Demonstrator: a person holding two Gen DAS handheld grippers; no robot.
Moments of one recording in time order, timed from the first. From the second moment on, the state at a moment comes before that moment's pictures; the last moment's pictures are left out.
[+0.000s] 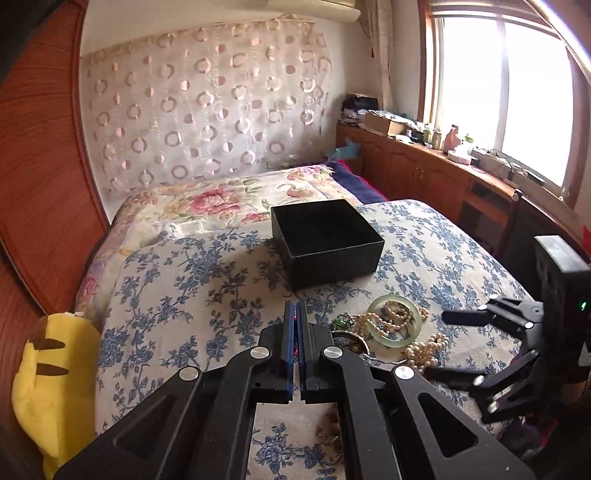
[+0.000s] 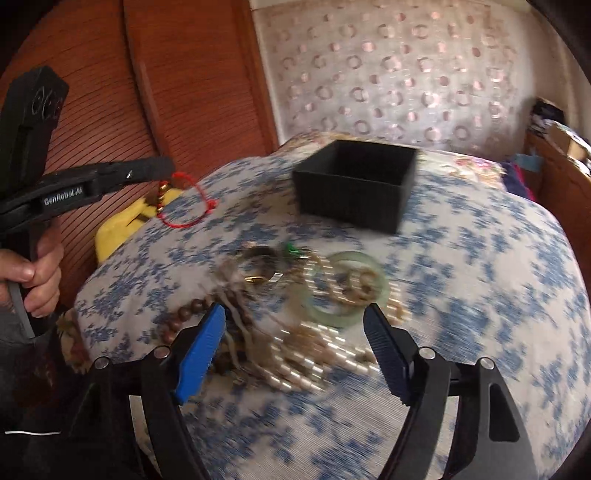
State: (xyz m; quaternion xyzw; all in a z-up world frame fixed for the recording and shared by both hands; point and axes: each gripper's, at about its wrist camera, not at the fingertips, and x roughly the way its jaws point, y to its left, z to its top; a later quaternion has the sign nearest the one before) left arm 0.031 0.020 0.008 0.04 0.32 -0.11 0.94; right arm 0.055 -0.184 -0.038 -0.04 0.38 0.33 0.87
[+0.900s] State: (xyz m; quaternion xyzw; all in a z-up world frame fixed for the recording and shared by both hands) left arm 0.021 0.038 0.006 0.03 0.32 -0.10 0.94; right arm 0.077 -0.121 -0.053 -0.13 0.41 0.38 0.82
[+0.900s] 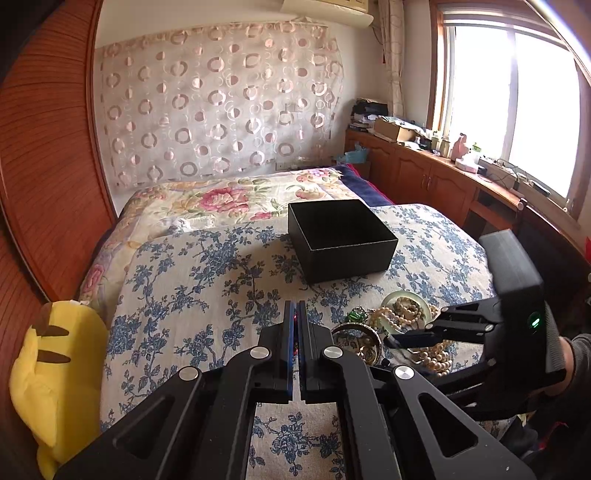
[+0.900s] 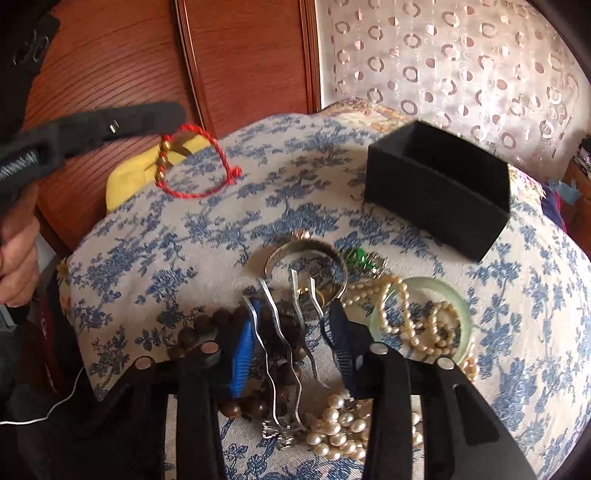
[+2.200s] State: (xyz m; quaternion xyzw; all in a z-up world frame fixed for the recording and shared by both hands) left arm 0.075 0.024 0.037 0.03 0.29 -0.12 0.95; right arm 0.189 -0.177 0.049 -0.08 0.32 0.35 0.88
